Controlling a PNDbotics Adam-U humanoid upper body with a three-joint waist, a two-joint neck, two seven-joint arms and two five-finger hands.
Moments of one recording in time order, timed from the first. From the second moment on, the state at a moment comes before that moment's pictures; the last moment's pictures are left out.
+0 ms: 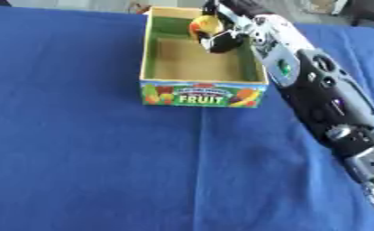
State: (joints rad) left arm -0.29 0.21 0.00 -1.98 0.07 -0.29 0.16; right arm -1.09 -0.44 0.24 -1.06 0.84 0.04 0.32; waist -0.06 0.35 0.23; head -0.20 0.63
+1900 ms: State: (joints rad) left arm -0.29 0.21 0.00 -1.98 0.07 -0.29 0.16; right arm -1.00 -0.58 0.18 -1.43 0.72 0.09 0.50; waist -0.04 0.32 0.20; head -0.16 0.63
